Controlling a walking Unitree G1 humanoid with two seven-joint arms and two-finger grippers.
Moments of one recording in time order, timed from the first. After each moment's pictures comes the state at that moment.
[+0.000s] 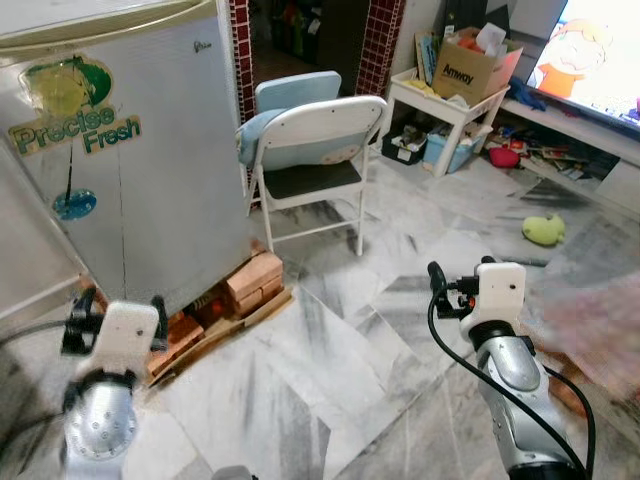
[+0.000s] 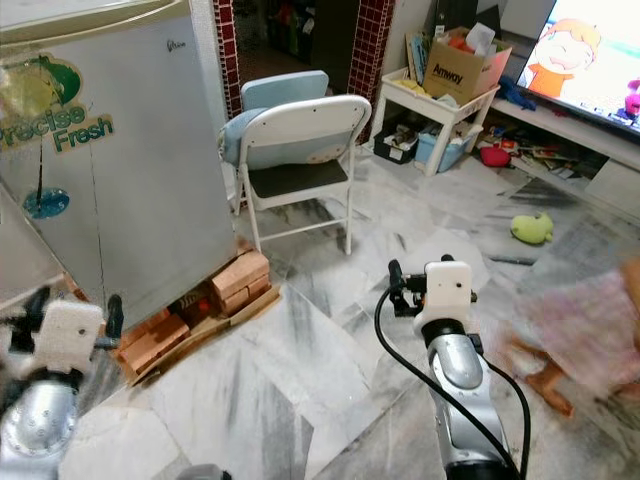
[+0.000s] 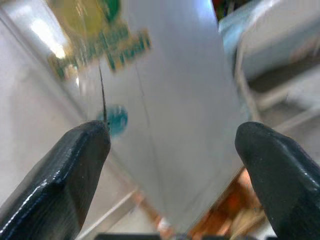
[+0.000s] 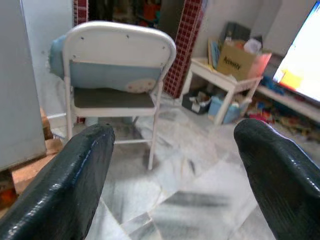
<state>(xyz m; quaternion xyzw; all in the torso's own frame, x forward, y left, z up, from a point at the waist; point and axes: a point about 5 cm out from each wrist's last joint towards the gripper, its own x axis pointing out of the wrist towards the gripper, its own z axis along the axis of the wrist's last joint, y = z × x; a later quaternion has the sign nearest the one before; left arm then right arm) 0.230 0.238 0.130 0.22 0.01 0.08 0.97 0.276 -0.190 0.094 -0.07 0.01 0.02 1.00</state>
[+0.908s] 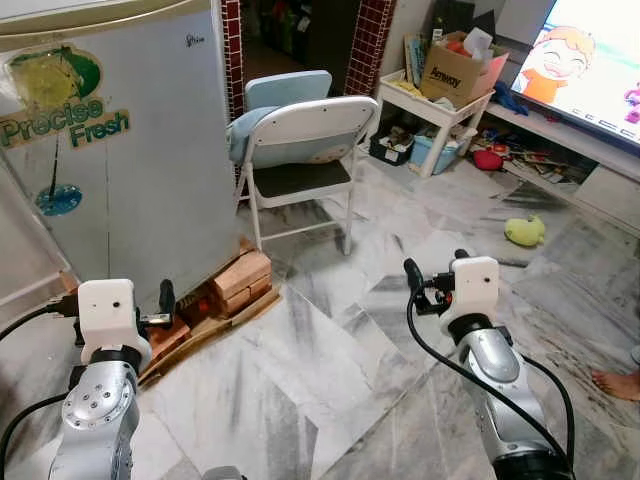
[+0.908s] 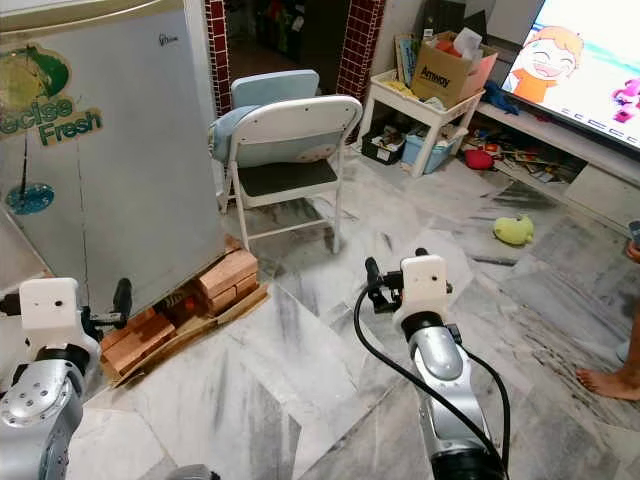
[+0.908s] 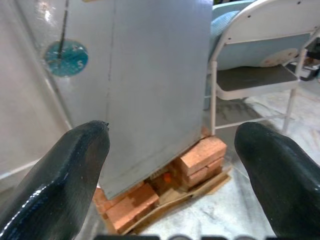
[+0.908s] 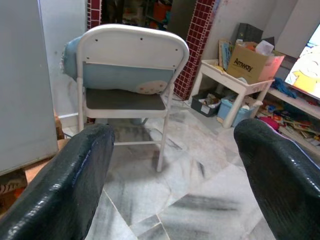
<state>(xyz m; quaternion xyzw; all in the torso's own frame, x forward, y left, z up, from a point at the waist) 0.224 0.222 0.101 0.06 0.08 0.11 0.99 0.281 -0.171 0.090 -0.05 0.01 0.05 1.00</state>
